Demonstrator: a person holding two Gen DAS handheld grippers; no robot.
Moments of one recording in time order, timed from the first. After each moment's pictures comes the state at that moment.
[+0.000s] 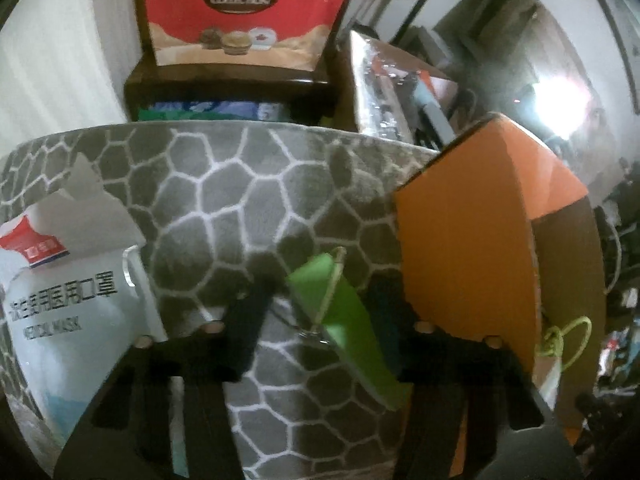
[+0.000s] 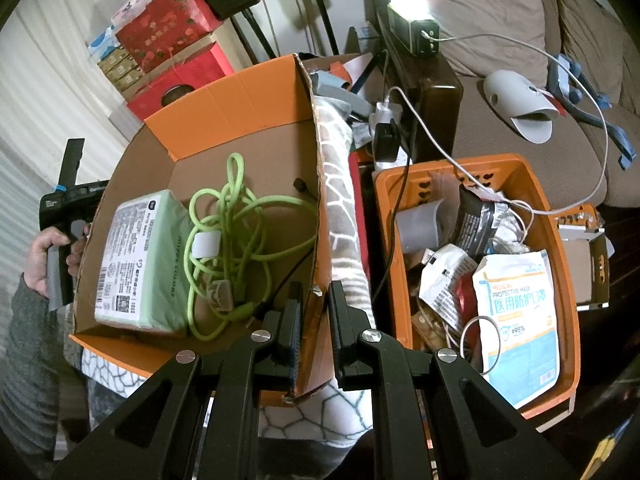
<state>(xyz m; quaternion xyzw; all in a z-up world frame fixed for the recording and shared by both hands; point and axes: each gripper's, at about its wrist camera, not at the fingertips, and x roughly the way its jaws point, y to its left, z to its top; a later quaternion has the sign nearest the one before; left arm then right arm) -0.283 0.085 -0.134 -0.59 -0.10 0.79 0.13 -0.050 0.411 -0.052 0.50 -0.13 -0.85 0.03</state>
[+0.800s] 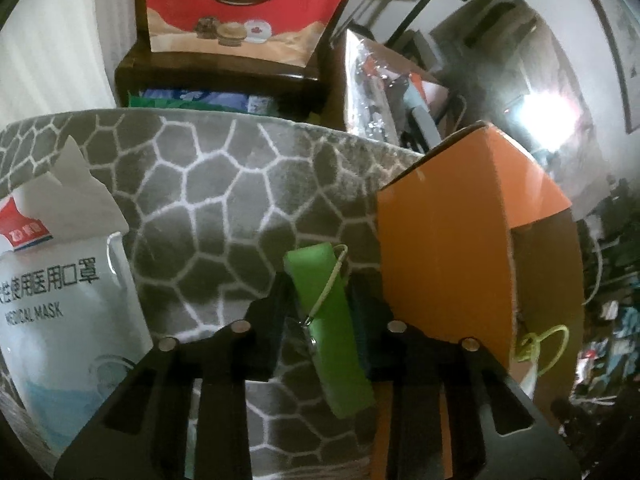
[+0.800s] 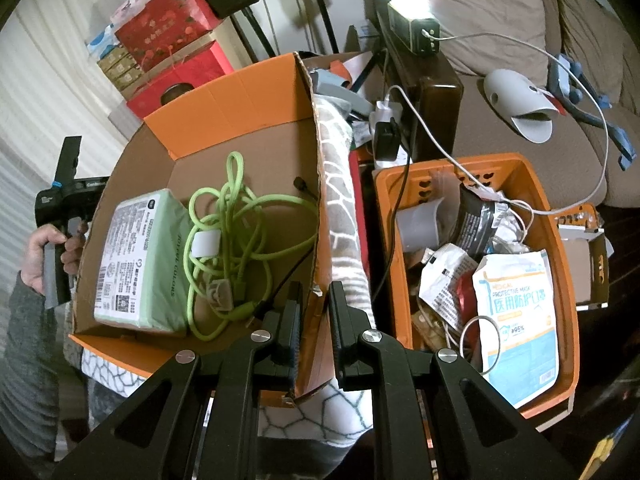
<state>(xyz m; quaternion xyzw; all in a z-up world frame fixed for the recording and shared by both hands) -0.282 0.083 -0.132 -0.59 -0.14 0.78 0.14 -0.048 0.409 -0.054 0.51 -0.13 -0.85 0.03</state>
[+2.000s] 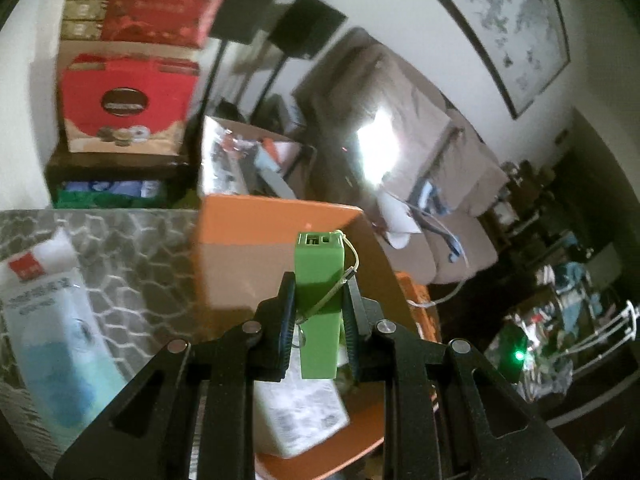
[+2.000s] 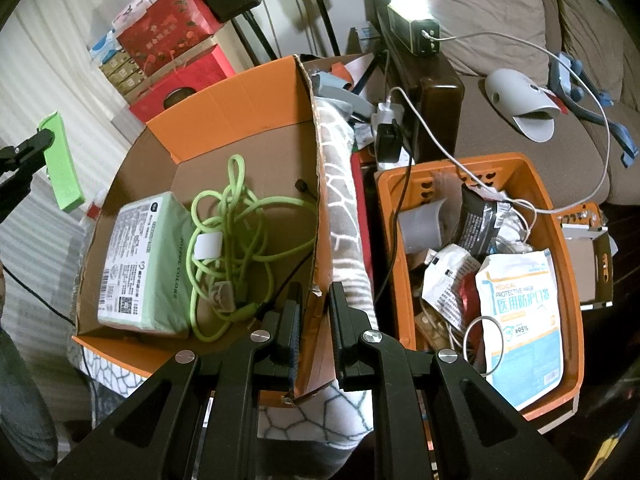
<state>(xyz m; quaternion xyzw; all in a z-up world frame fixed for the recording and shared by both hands) -0.196 0.132 0.033 -0.46 -0.16 0.82 0.31 -0.049 0.410 -0.053 0.50 -0.14 -0.85 0.03</state>
